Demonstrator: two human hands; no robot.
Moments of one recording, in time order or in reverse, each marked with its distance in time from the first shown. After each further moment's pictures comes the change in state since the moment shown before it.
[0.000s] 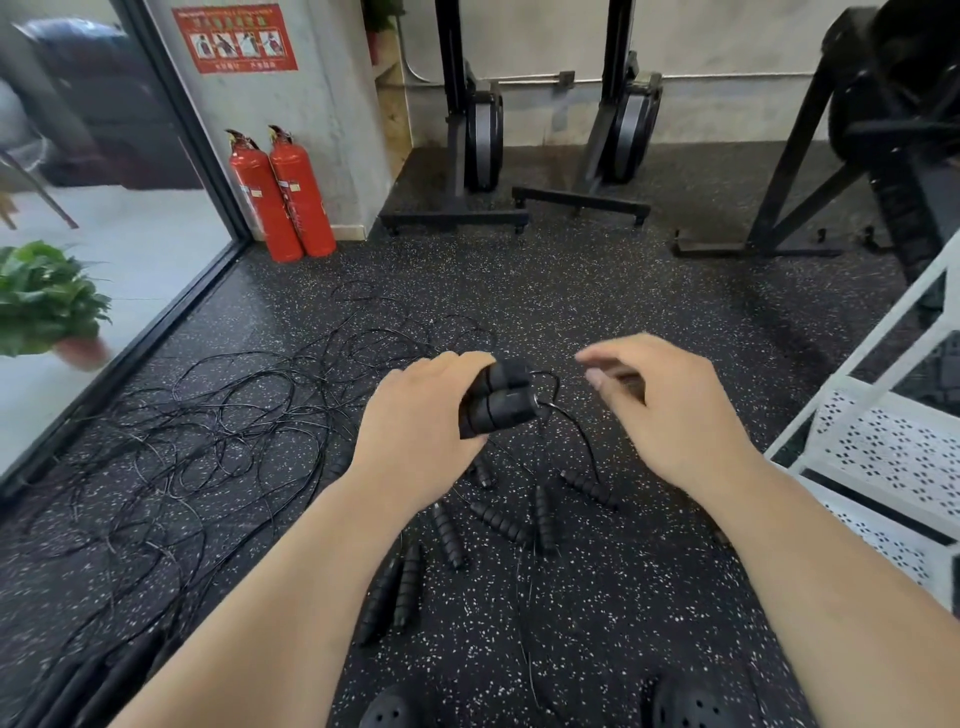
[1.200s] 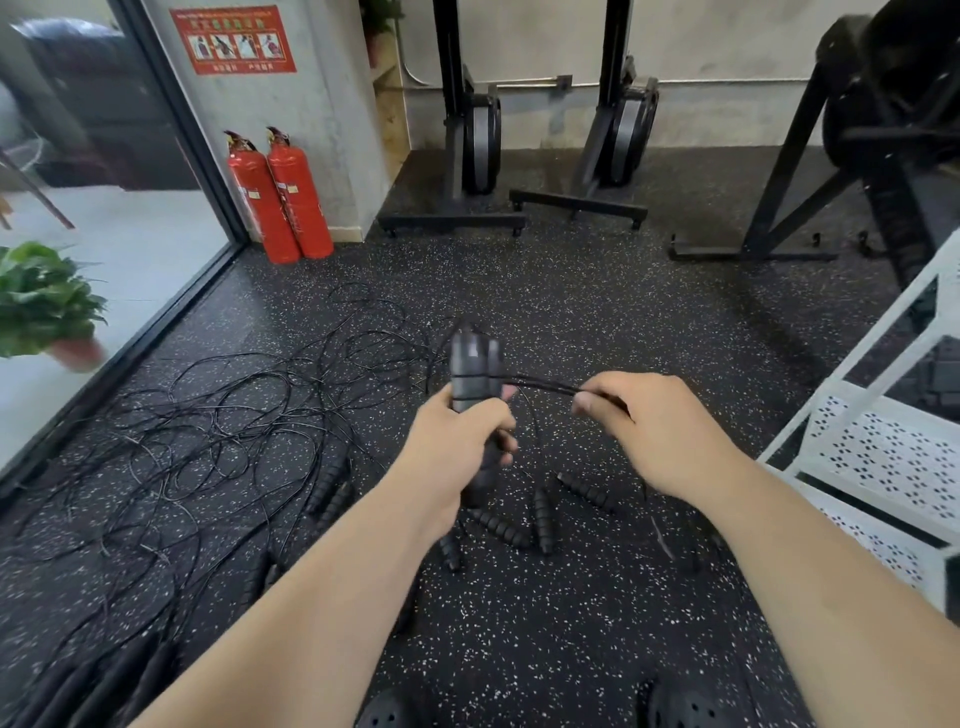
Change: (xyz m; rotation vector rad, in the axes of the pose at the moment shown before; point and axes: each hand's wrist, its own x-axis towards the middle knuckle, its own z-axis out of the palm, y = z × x) left_hand 0.002 0.024 0.037 -1.361 -0.093 -0.753; right_hand 0.000 0.008 0.004 -0.018 -0.238 0.068
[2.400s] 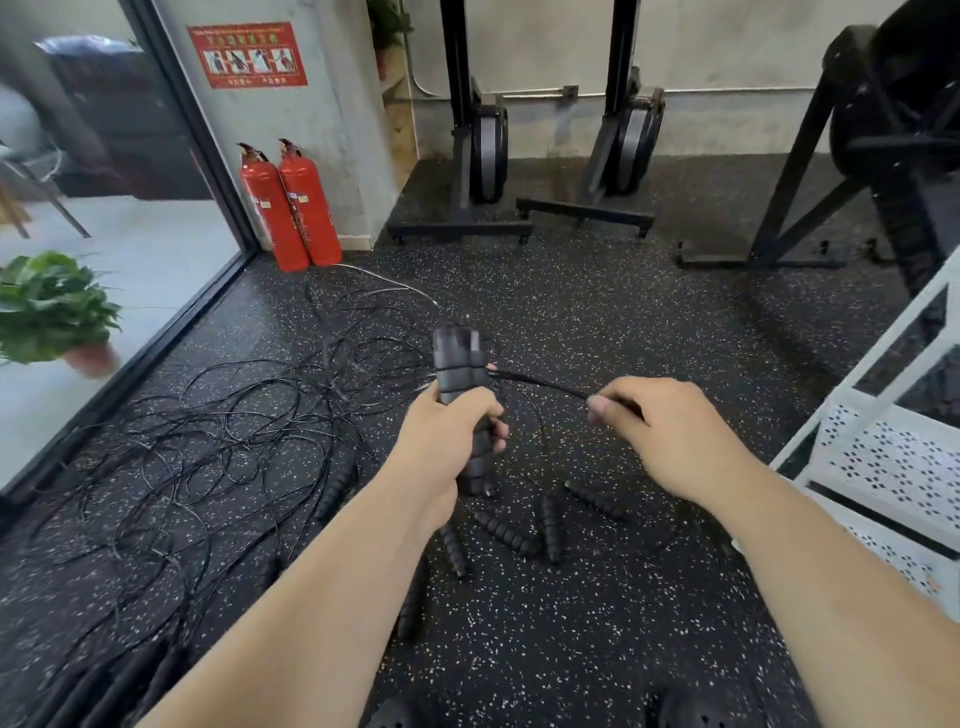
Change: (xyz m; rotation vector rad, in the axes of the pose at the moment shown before) left_hand 0.002 0.014 -0.007 -0.056 0.086 0.024; right_hand 0.001 -0.001 -0.005 -0.015 0.020 0.039
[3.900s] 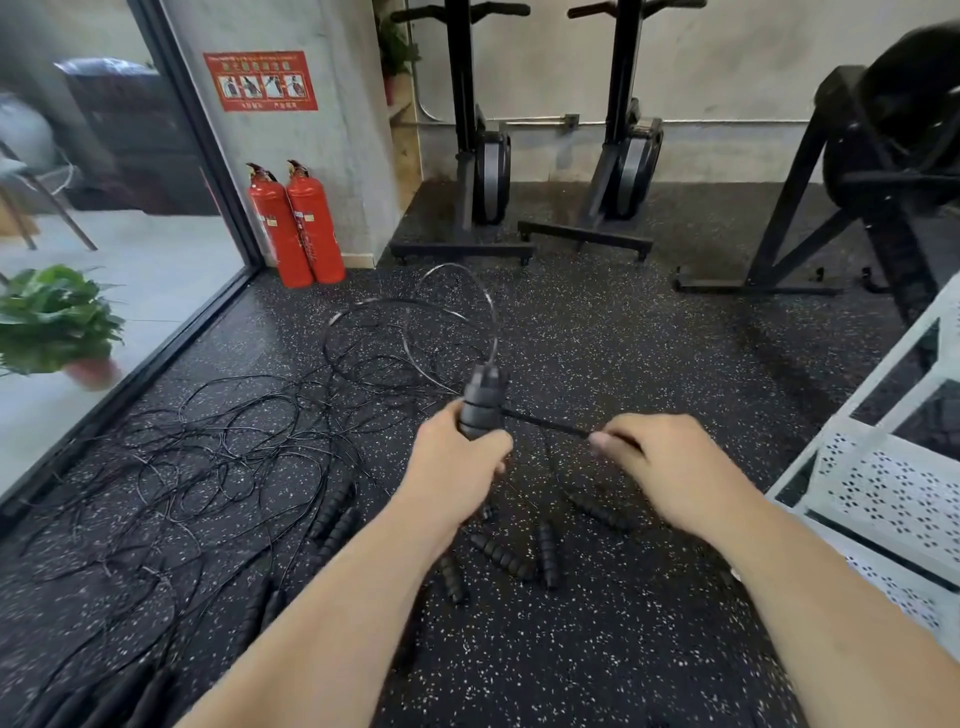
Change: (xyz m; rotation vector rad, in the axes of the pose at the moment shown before) left_hand -0.010 0.006 0.006 0.445 0.056 0.081; right_hand 0.001 0.008 0.001 -0.130 -0.048 -0.002
